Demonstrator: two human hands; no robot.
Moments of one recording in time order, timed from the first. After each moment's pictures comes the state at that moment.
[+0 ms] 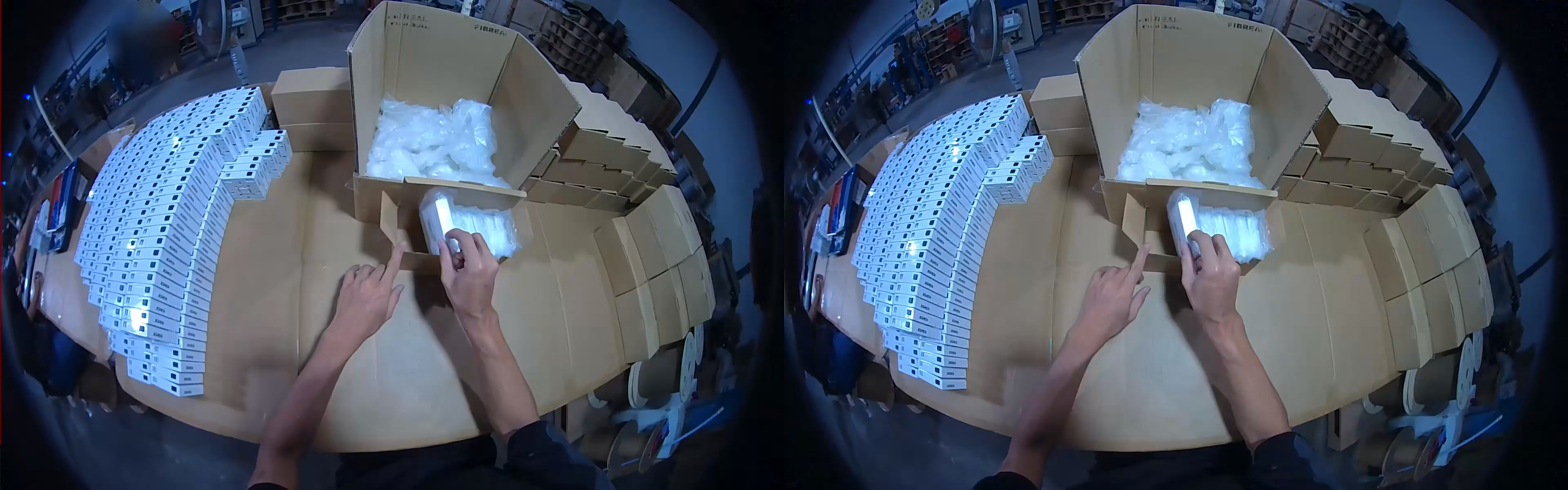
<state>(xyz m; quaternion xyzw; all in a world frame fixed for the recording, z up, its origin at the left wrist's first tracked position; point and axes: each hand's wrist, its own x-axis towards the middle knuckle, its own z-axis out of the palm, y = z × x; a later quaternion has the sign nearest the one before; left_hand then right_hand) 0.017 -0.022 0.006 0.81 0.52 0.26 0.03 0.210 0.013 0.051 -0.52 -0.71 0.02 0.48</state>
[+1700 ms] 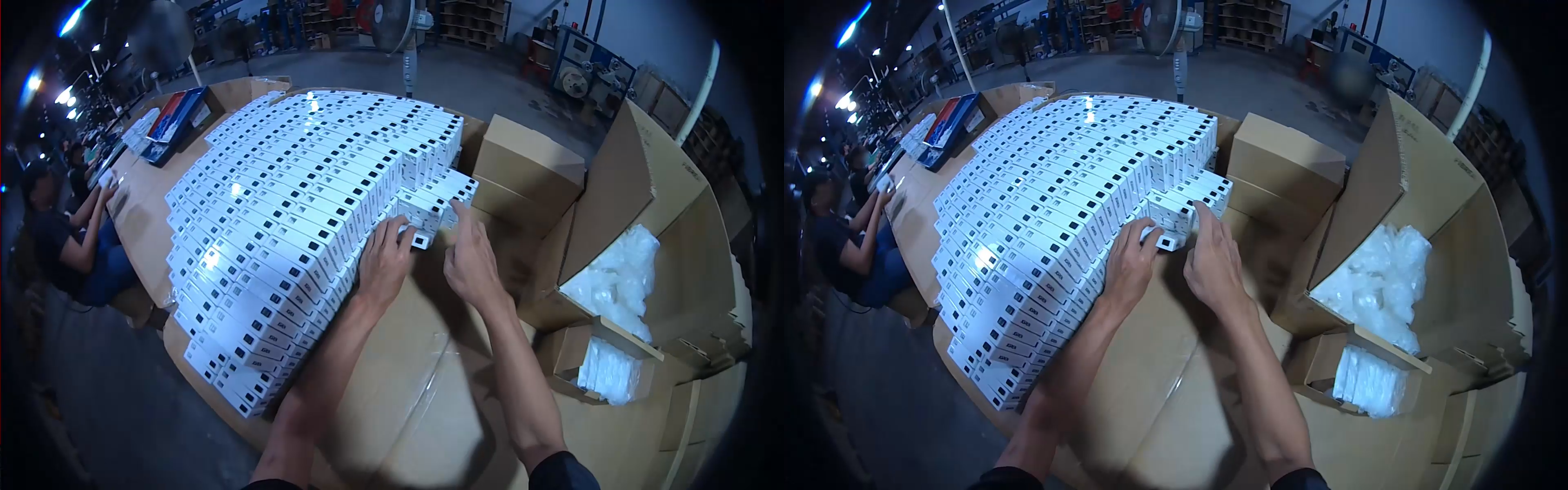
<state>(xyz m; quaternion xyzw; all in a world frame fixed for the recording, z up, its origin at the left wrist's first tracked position) -0.241 0.084 -0.006 0.64 0.67 0.32 -0.20 -0.077 0.163 0.043 -0.29 -0.87 0.16 0.36</state>
